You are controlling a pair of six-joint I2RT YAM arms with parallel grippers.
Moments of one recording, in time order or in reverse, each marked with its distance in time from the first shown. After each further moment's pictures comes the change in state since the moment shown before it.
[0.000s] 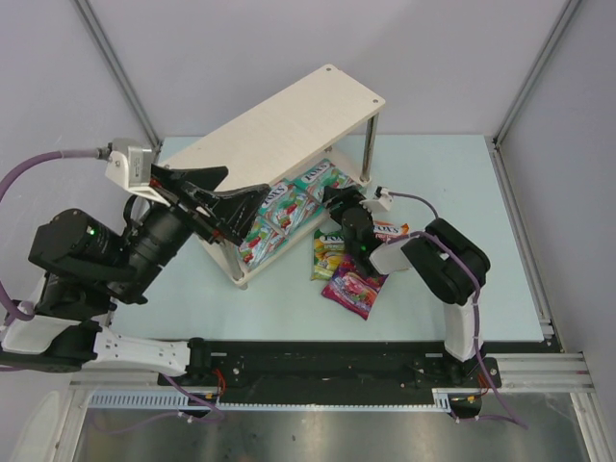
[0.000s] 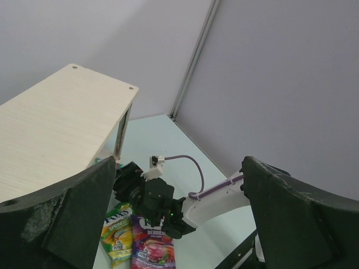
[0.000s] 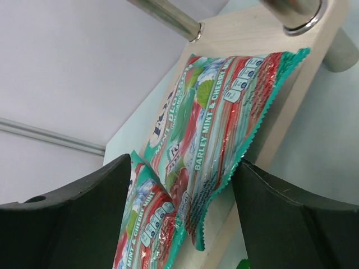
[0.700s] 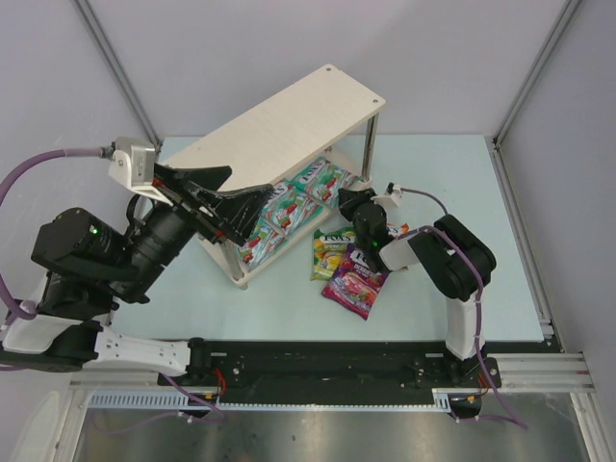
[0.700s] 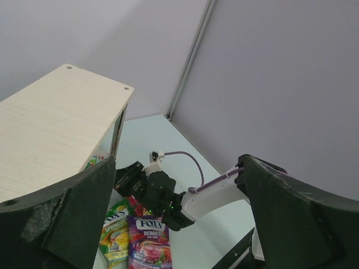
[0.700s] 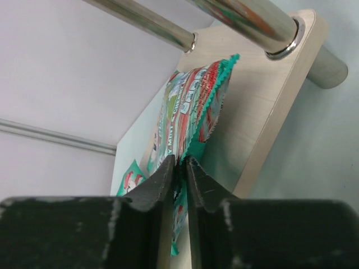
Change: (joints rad) left arm 0.000 0.017 0.016 0.003 0.019 -0.014; right arm -0.091 -0.025 -0.054 0.041 -0.145 0.055
